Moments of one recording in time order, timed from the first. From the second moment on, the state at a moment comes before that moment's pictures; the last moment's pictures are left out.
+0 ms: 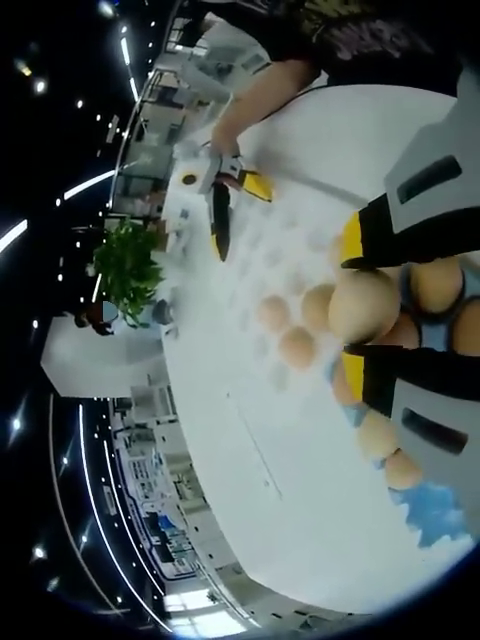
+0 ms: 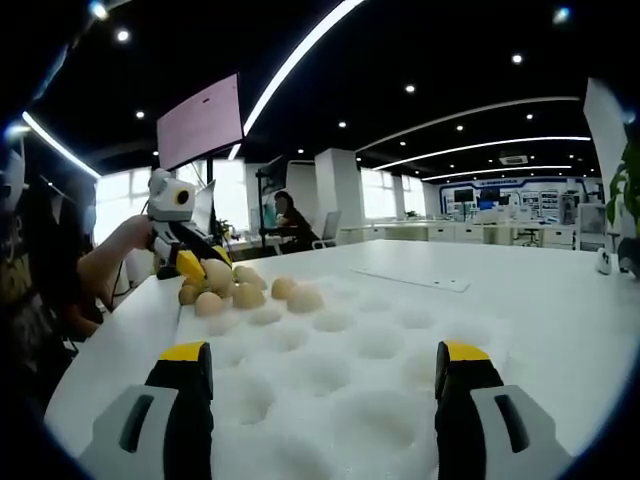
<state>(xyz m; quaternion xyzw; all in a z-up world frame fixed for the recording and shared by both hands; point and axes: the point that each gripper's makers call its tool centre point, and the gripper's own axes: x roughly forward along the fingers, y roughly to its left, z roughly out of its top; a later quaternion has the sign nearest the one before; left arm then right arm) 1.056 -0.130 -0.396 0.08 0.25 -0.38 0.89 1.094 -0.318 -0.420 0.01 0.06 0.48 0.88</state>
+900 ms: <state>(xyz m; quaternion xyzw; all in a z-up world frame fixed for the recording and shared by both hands) 1.073 -0.060 -0.387 0.07 0.24 -0.32 0.91 1.094 -0.318 -0.420 0.01 0.06 0.48 0.88</state>
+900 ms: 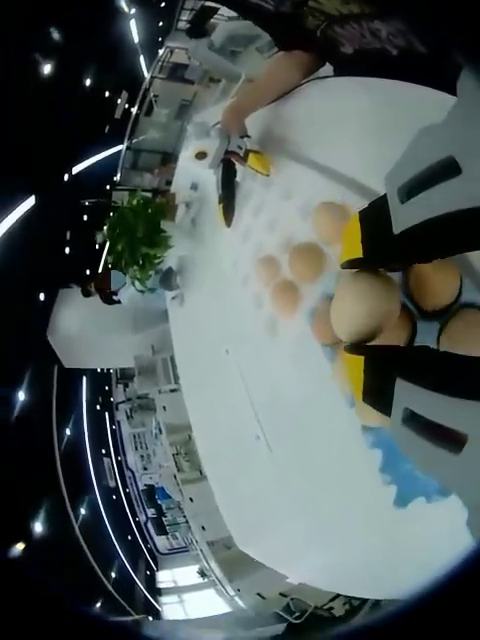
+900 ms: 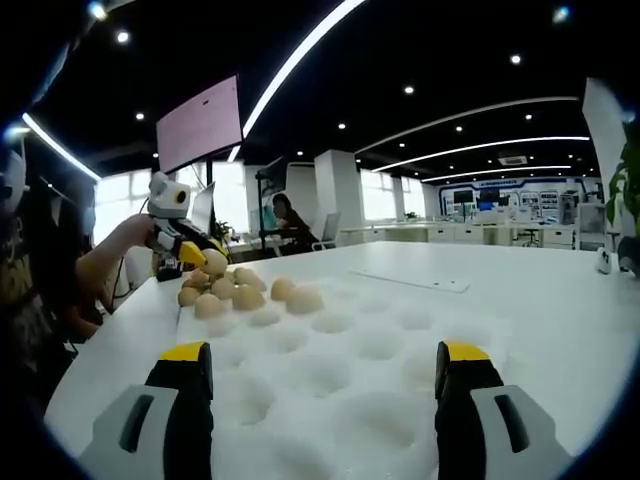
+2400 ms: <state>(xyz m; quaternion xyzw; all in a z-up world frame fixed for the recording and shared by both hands) 1.075 0.029 -0.417 0.03 0.30 -0.24 0.92 1.096 -0.316 -0.418 0.01 0.05 0.48 0.88</state>
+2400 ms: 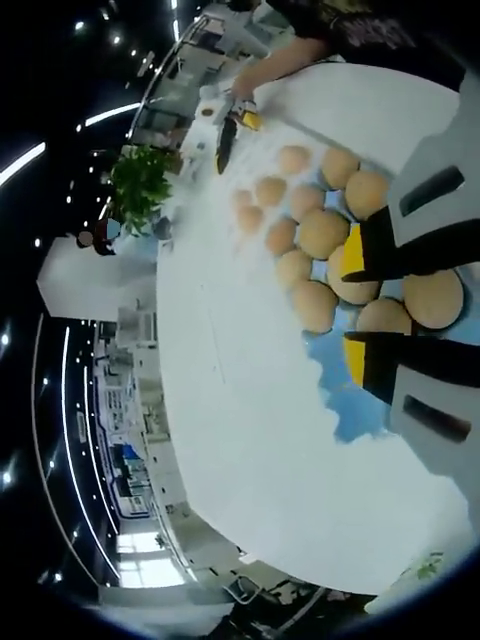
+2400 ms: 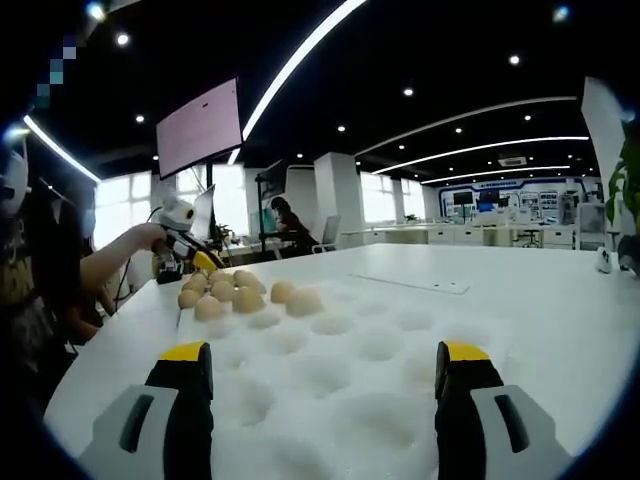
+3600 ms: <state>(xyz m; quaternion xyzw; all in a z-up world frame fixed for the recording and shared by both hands) 1.102 -0.058 -0.330 0.16 0.16 -0.35 0.91 1.097 -0.315 -0.420 0.01 0.06 0.48 0.88</state>
